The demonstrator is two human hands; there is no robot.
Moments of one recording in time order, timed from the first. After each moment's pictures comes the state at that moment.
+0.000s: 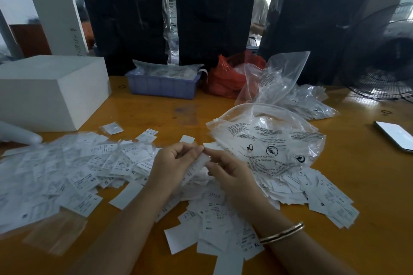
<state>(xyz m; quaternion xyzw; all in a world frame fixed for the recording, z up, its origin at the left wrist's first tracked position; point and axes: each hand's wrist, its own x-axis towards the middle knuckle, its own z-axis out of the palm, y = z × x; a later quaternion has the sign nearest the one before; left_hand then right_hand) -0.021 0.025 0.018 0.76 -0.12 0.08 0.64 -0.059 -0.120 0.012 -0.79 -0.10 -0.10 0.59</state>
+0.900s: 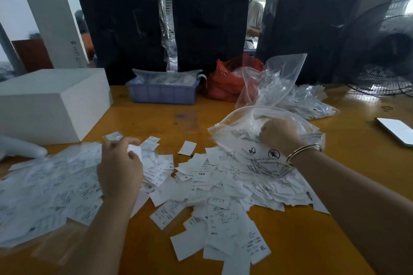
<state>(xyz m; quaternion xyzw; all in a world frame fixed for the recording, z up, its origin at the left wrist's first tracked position) 0.006 0.090 0.015 0.88 0.10 0.34 0.32 0.044 -0.235 0.053 -0.99 0.11 -0.10 0.05</state>
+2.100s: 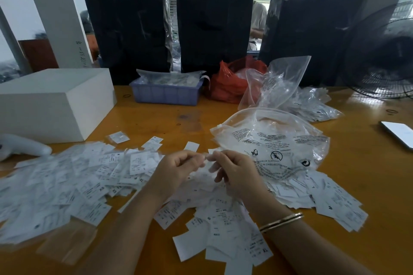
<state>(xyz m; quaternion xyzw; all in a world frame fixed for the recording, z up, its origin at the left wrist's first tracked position) -0.013 0.045 0.020 0.78 -0.18 0.00 0.60 -0.041 -0.117 0.023 -0.76 -0.02 -0.08 0.64</state>
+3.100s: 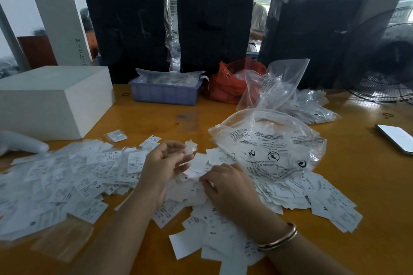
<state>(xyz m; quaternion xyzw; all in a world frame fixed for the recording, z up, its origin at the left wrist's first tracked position) -0.004 0.043 0.014 0.63 -0.02 0.03 0.78 -0.047 -0.117 0.001 -0.95 -0.20 -0.21 0.12</state>
